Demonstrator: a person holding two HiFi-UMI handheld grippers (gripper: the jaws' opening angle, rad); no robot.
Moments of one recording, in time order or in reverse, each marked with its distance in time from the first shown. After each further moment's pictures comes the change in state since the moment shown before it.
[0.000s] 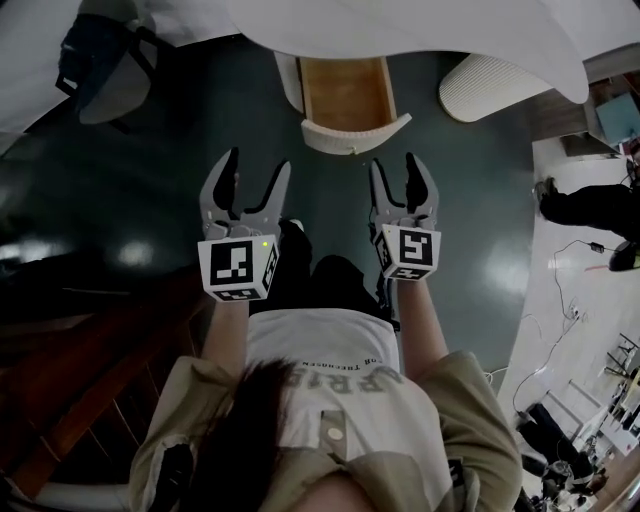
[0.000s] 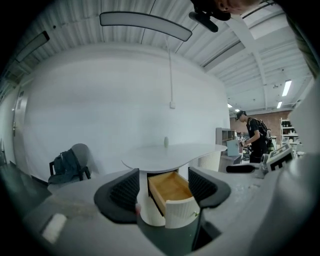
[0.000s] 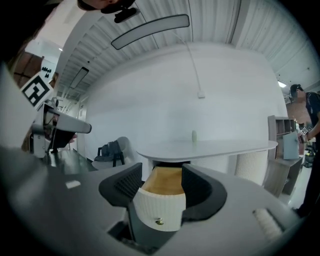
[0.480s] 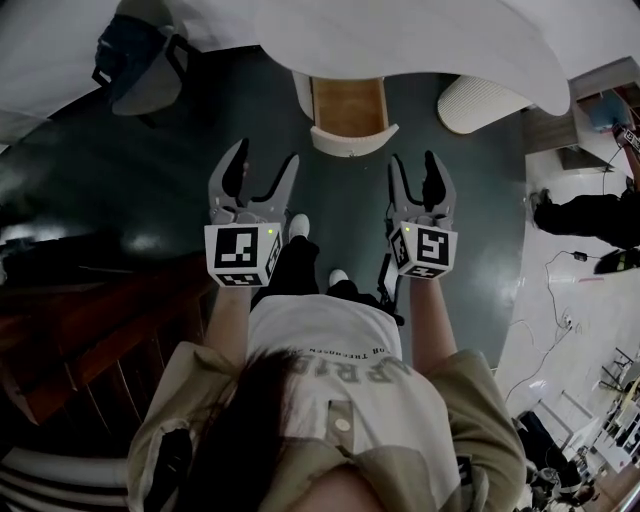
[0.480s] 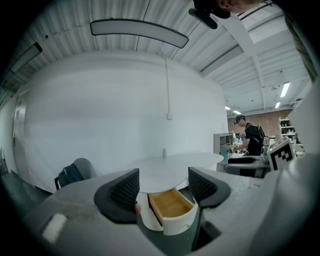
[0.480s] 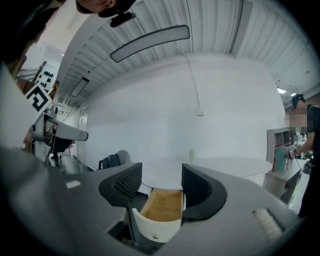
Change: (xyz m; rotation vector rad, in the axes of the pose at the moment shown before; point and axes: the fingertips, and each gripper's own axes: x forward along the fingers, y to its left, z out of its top) left arm -0.056 -0.017 0.137 0.020 -0.007 0.002; right arm -0.059 -0.015 0.159 -0.003 -0.059 0.006
